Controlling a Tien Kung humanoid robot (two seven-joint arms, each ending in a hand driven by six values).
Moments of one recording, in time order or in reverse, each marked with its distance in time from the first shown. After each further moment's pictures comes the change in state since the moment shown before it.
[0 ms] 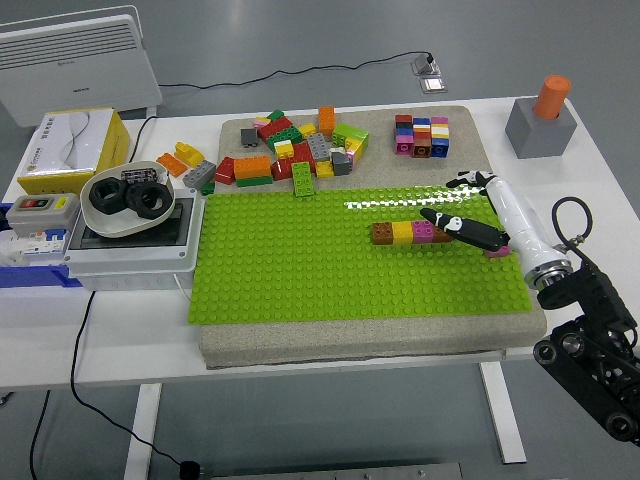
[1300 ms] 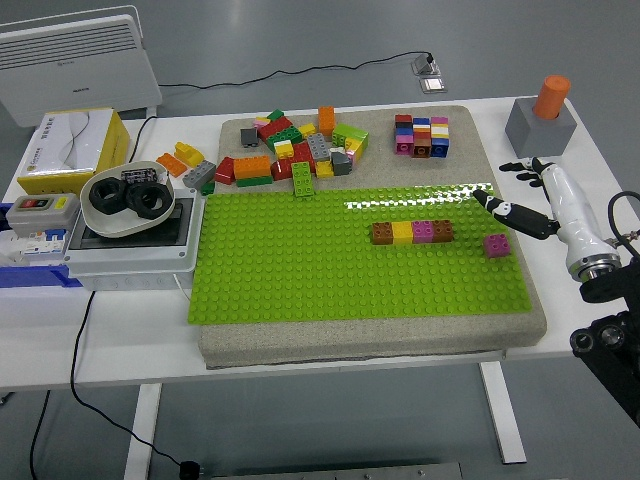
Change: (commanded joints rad) left arm 0.003 -0.016 0.035 -0.007 -0.040 -0.037 -0.001; right arm -0.045 -0.023 0.128 0.001 0.032 -0.004 0.017
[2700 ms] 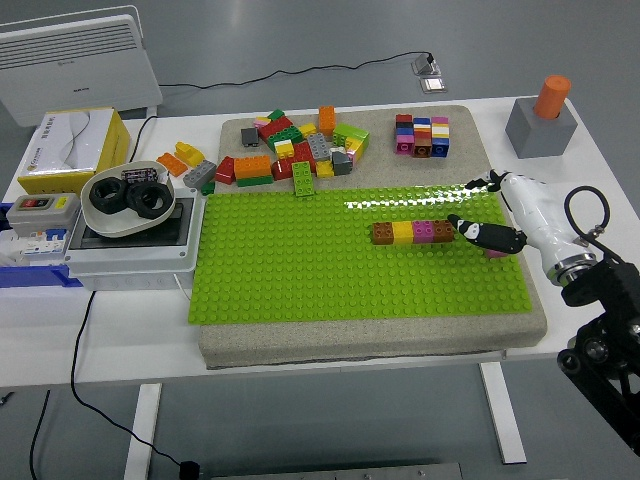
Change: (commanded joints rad) left arm 0.014 0.014 0.063 -0.021 -0.073 0.169 -0.040; right arm -0.021 -0.036 -0.035 0.143 -0.347 0.212 -0.163
